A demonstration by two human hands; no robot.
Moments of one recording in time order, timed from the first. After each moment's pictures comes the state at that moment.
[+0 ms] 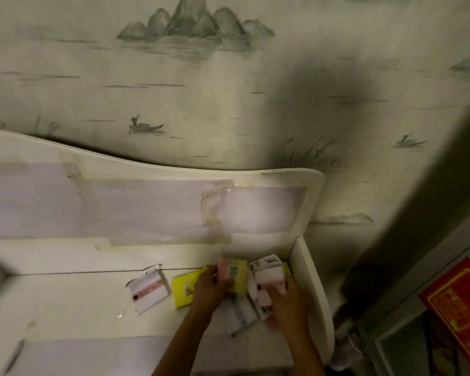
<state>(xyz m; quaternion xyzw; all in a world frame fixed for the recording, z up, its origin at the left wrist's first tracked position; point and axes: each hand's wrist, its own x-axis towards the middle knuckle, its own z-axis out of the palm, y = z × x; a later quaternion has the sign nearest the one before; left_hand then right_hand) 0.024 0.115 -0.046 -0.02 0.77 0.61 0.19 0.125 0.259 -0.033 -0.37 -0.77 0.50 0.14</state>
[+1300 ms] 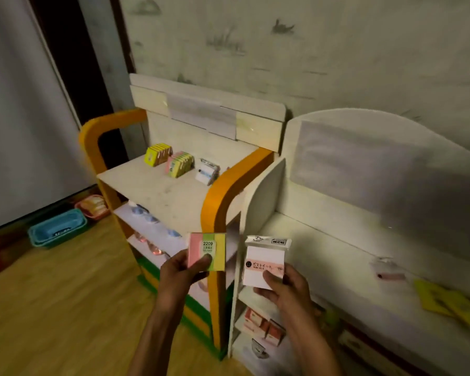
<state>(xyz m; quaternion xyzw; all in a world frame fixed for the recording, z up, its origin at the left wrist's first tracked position) 0.190 -0.486 0.035 -0.18 0.63 0.75 -0.11 0.156 -0.270 0.026 -0.06 -0.61 0.78 -0.12</state>
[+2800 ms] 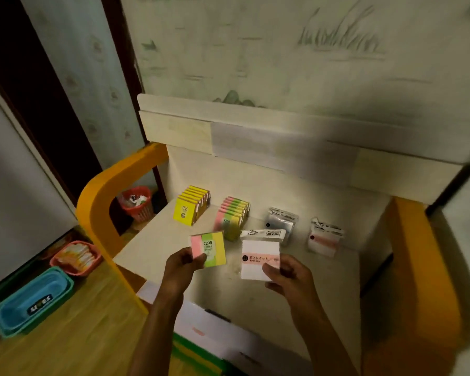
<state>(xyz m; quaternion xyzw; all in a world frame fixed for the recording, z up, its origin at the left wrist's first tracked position) -0.135 -0.904 0.007 -0.20 0.72 0.66 -0.03 -0.102 -0.668 0.030 -0.09 -0.66 0.74 -0.05</state>
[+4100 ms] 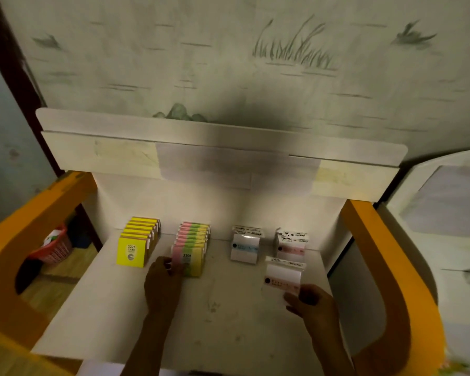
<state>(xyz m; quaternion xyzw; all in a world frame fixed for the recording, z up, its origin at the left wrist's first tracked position) -0.277 -0.905 -0.066 -0.08 0.89 0.43 -0.12 -0.119 -0.624 -0.019 -0.32 -0.69 0.63 0.13</state>
